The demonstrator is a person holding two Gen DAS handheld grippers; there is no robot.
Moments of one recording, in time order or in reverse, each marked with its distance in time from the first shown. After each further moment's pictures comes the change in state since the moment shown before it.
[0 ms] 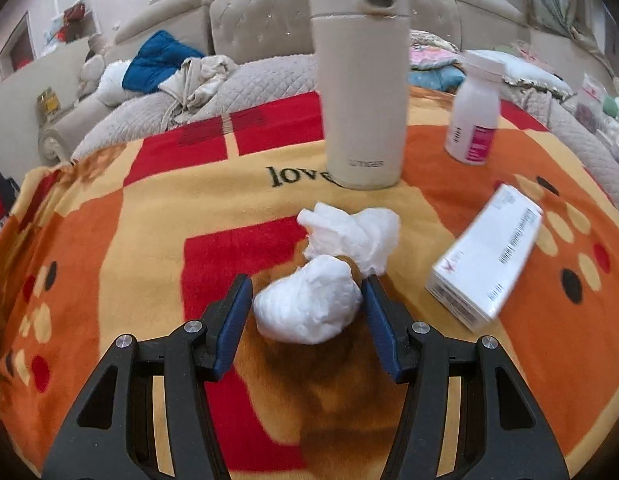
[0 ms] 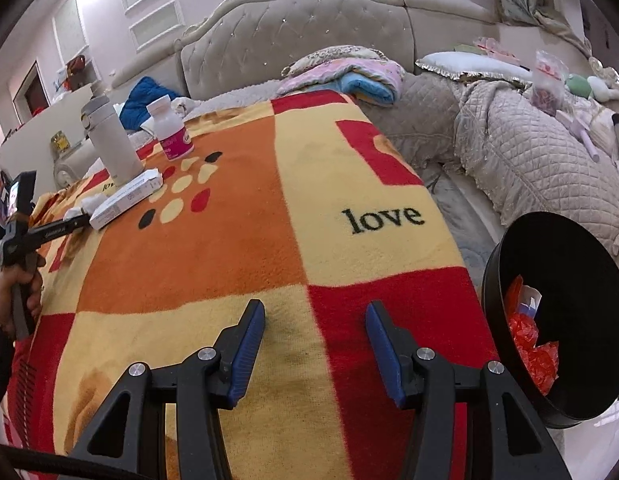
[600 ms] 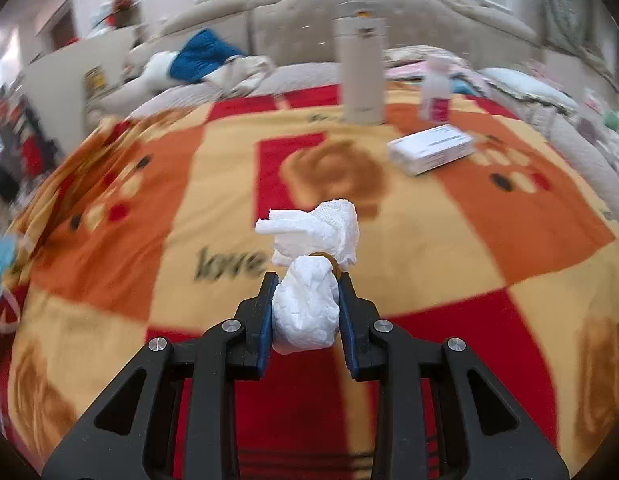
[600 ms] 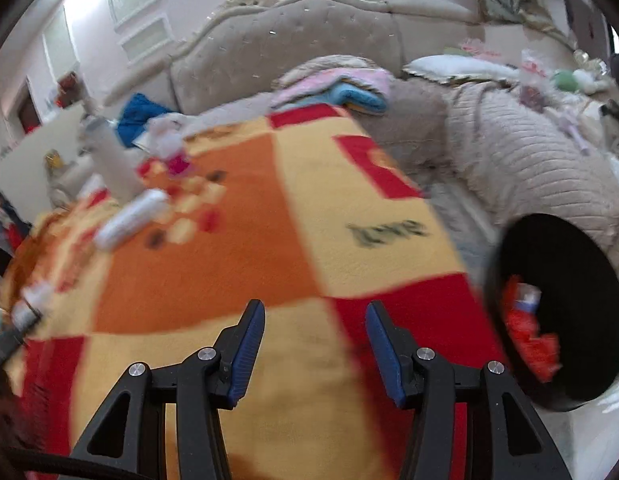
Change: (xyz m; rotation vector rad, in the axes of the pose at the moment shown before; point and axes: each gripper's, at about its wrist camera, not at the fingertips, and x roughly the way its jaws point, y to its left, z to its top) left arm -0.129 -0.002 -0.126 -0.107 -0.043 0.110; right arm -0.014 0.022 0.012 0.063 -0.037 0.023
